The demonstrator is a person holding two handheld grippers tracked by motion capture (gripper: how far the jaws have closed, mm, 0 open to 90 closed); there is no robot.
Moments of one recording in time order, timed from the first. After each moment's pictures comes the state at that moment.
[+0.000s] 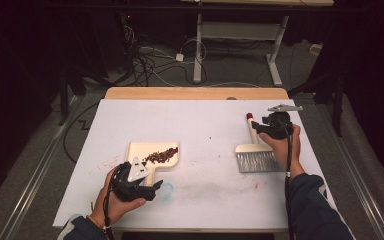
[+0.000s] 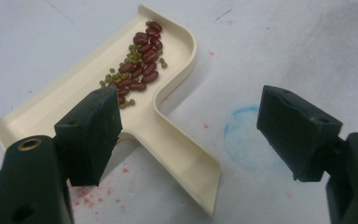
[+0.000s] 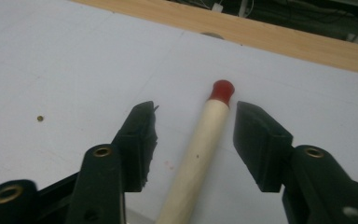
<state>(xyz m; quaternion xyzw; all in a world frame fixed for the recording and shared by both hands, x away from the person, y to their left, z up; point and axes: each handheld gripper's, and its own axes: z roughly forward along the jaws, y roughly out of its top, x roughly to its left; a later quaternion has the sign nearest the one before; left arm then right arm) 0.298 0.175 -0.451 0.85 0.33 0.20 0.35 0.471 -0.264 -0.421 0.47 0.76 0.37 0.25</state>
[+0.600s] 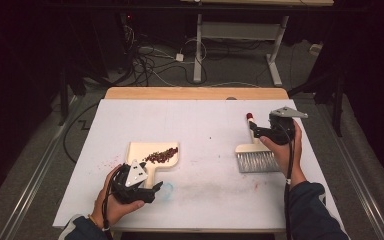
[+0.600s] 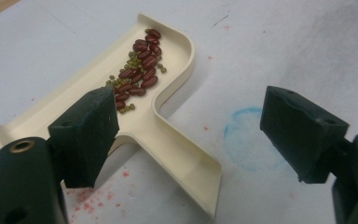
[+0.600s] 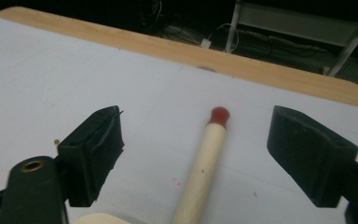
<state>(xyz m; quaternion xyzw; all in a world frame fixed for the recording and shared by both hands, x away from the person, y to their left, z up) 0.294 0.175 -0.457 0.85 0.32 0.22 0.35 0.445 -0.258 -0.409 0.46 0.72 0.41 0.30</state>
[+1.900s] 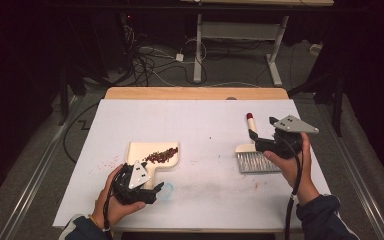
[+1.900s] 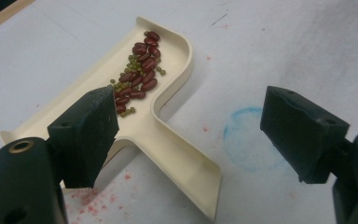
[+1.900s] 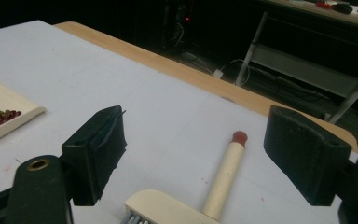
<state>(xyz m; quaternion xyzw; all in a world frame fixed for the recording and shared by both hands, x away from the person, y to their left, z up) 0.292 0.170 -0.454 0.86 0.31 0.23 0.34 0.379 -0.242 -0.375 0.38 0.75 0.43 0.34</state>
